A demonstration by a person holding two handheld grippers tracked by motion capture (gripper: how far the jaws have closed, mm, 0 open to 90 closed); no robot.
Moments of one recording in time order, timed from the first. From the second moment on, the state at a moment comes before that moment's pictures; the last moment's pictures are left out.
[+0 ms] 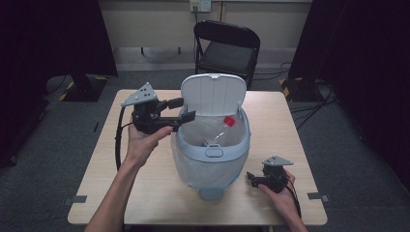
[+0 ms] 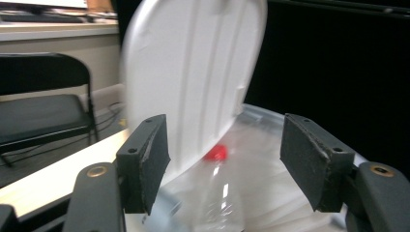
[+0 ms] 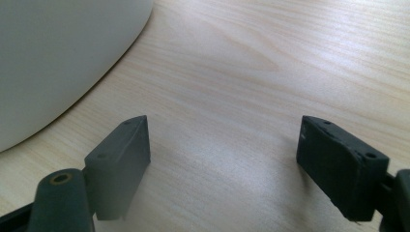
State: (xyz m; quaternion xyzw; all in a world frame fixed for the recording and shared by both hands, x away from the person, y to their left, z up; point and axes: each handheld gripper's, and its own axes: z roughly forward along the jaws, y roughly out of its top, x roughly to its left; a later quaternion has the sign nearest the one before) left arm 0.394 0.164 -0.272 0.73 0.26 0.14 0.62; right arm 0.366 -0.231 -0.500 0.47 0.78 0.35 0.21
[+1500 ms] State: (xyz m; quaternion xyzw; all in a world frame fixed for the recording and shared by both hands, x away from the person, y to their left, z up) left arm 0.445 0.186 -0.248 0.70 0.30 0.14 0.64; right arm 0.366 -0.231 -0.500 0.47 0.78 0.35 0.21
